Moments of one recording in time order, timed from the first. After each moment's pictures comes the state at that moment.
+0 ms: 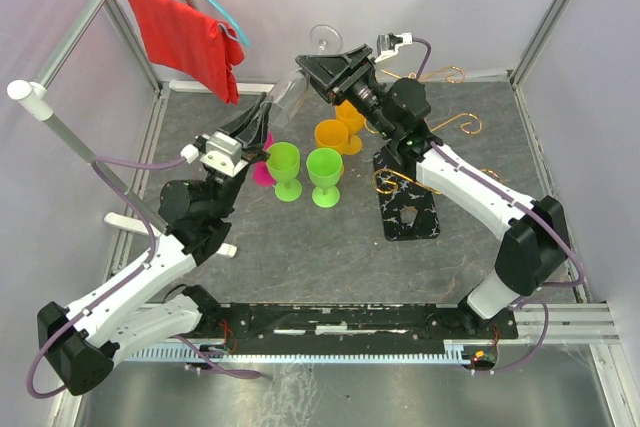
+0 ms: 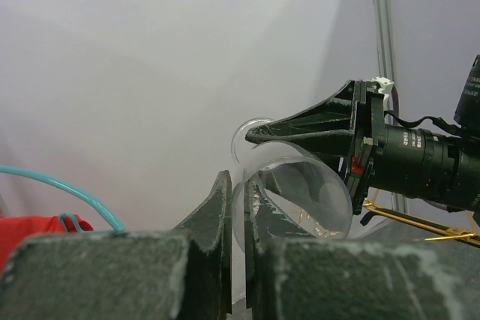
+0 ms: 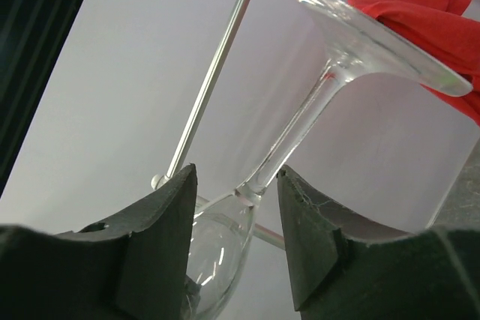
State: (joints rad) left arm -0.72 0.91 0.78 0.82 -0.10 0.33; right arm 0.66 1.60 1.38 0.59 -0.14 1.29
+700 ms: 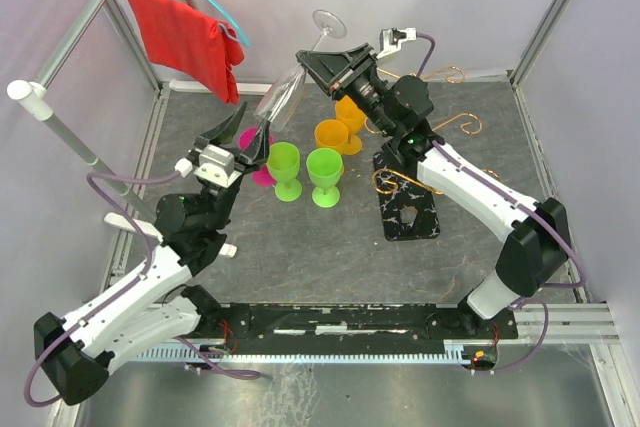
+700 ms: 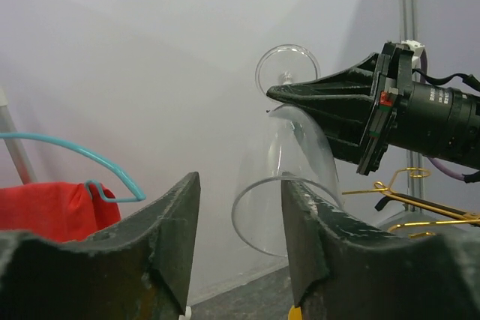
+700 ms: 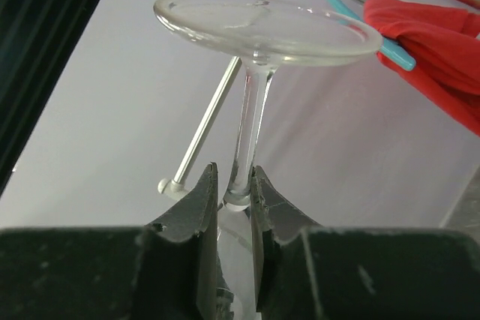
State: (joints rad) left arm -0.72 0.85 0.70 0.84 -0.16 0.34; right arm 0.67 1.60 1.41 0.61 -0.12 1.27
